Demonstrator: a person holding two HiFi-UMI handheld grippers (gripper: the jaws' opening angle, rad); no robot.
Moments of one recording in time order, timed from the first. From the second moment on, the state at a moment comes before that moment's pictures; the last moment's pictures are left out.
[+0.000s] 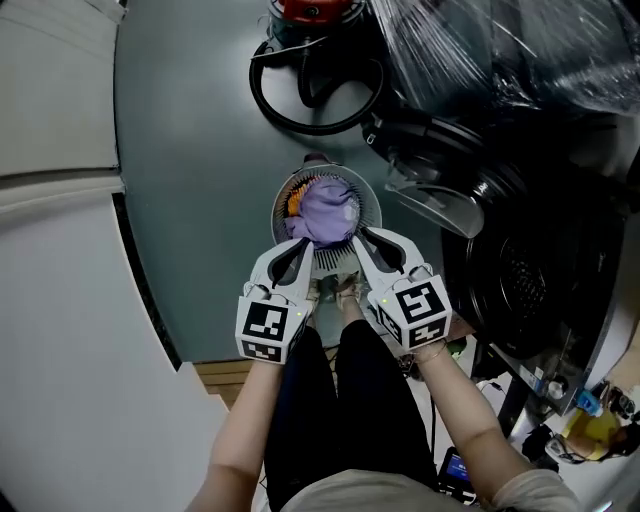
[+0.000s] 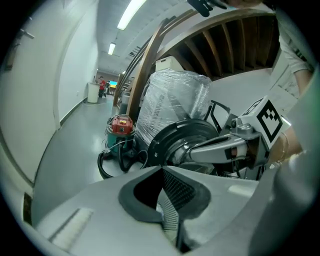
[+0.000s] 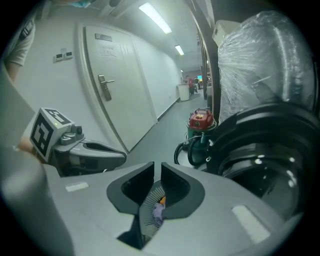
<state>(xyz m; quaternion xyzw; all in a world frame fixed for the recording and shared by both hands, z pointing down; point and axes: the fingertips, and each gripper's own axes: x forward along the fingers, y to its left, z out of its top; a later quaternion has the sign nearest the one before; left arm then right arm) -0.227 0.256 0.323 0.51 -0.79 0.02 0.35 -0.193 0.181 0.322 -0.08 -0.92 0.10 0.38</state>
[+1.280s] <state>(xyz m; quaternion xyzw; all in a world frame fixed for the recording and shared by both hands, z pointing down) -0.204 0.266 0.633 0.38 -0.82 -0.01 0.43 -0.161 0.171 0.746 0.02 -0.80 0.15 0.57</state>
